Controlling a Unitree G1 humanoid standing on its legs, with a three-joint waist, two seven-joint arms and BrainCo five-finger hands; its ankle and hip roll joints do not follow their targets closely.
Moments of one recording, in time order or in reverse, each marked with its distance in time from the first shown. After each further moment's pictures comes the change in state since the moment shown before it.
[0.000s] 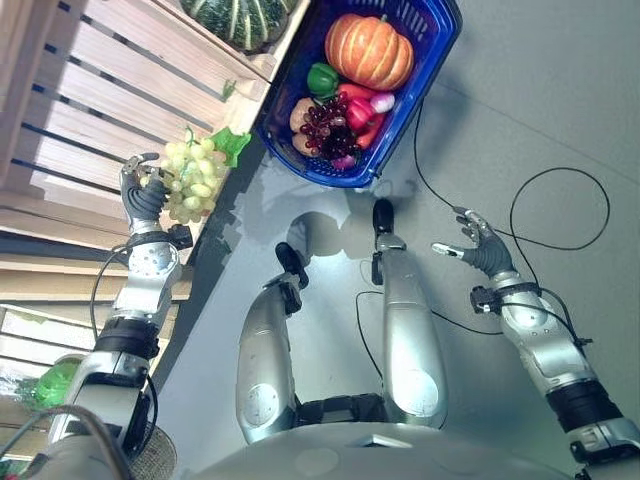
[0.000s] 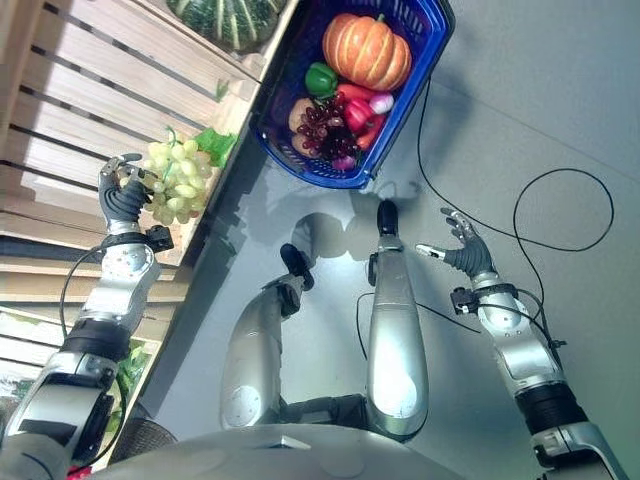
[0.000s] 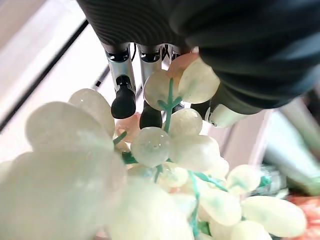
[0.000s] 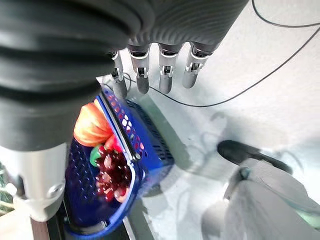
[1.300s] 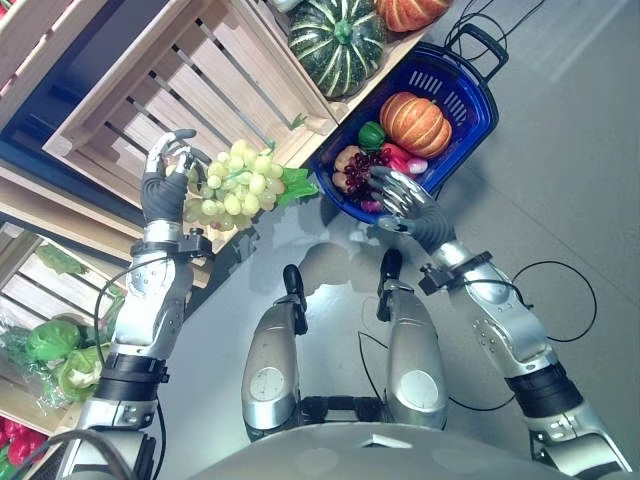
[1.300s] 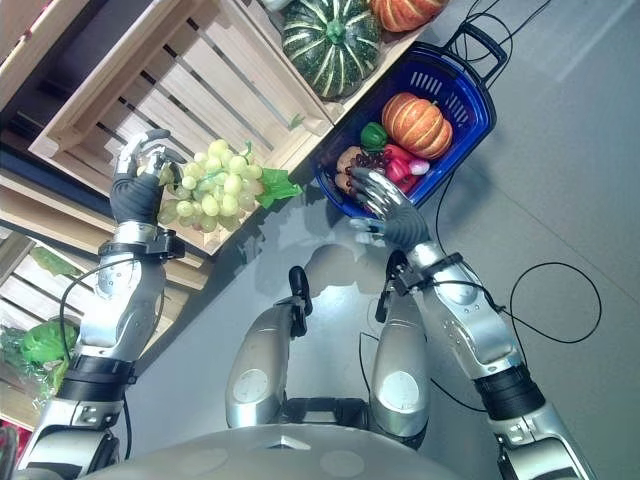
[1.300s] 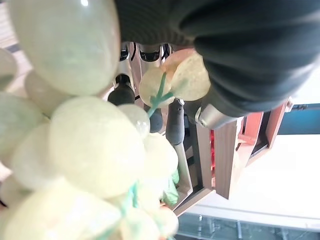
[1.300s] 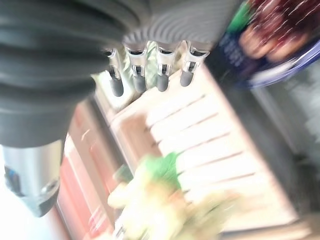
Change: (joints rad) left arm 0.134 -0.107 0.059 -0.468 -0.231 0.047 -0.291; right arm -0.235 0.146 0.167 -0.432 0.304 0.071 0.264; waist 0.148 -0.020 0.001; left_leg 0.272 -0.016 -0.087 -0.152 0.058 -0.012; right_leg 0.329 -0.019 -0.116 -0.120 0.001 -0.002
